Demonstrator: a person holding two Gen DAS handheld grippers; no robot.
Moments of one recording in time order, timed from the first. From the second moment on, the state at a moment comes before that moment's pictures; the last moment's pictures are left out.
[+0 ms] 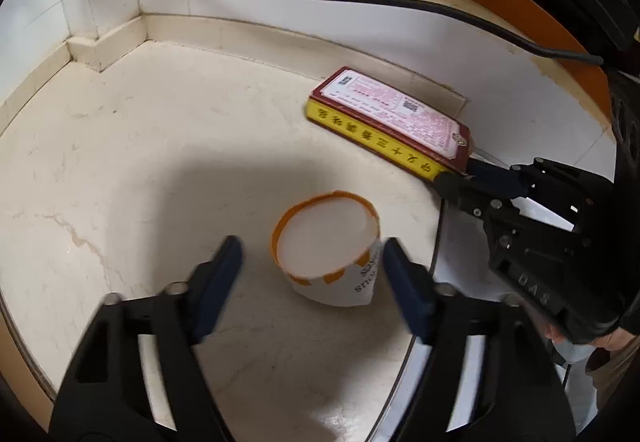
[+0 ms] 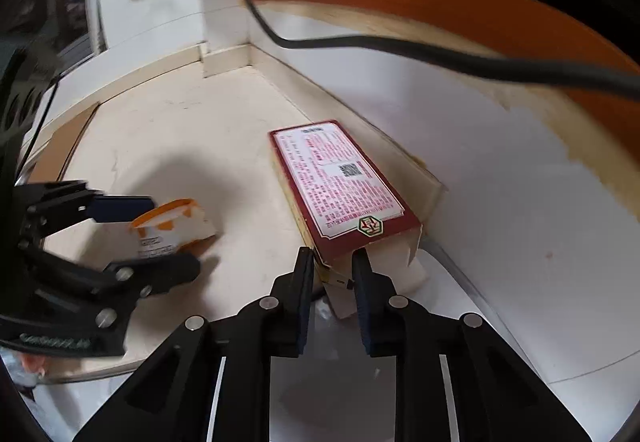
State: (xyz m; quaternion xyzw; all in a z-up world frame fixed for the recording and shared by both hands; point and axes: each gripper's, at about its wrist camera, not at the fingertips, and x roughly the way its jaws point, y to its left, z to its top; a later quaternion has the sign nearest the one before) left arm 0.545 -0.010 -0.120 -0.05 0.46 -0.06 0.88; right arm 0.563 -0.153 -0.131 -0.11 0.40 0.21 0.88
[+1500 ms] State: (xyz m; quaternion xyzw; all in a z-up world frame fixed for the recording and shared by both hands) left arm 0.068 0.032 -0.097 -0.04 0.41 -0.10 0.91; right arm 0.016 -0.079 -0.089 -0.06 0.37 0.35 0.86
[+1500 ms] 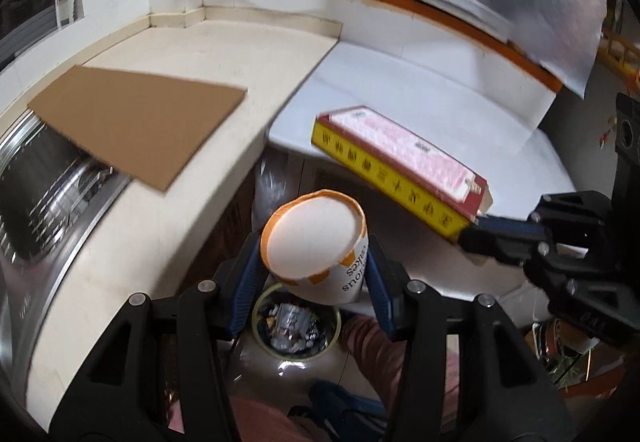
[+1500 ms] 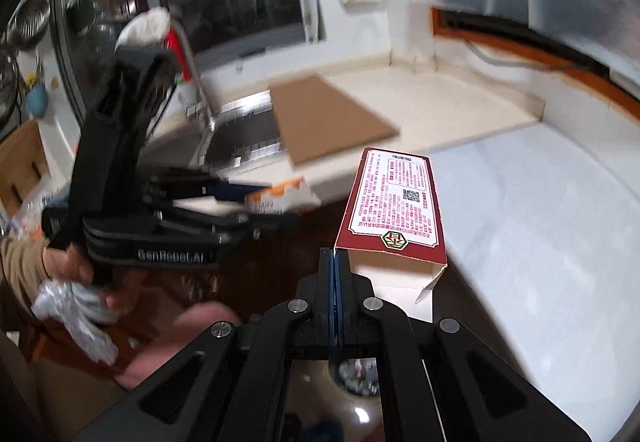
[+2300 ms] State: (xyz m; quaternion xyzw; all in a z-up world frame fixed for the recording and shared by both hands) left arm 0.077 0.019 -0.249 -0.05 0.53 -0.08 0.84; right arm 0.034 -0.069 -0.275 -0.11 0.52 0.34 0.78
